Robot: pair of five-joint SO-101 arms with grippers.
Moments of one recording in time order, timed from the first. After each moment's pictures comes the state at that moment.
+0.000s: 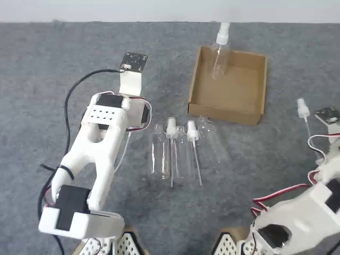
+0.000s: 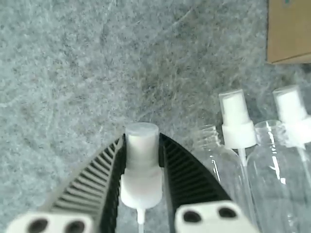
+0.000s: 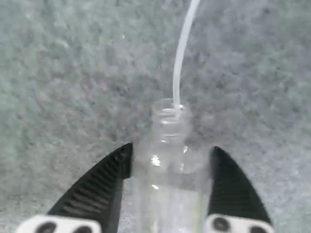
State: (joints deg) left arm 3.1 -2.8 26.9 58.9 2.4; right arm 46.6 16.3 9.8 70.2 68.5
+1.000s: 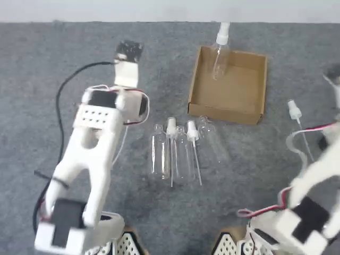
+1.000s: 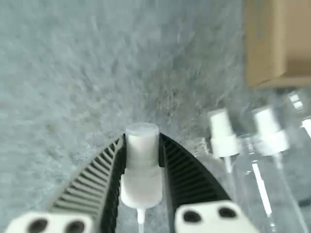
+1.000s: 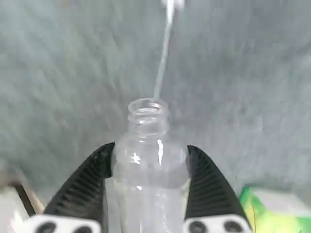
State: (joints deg) left arm 3.1 -10.9 22.1 63.3 2.3; right arm 31.6 -8.4 -11.1 98.5 53.8
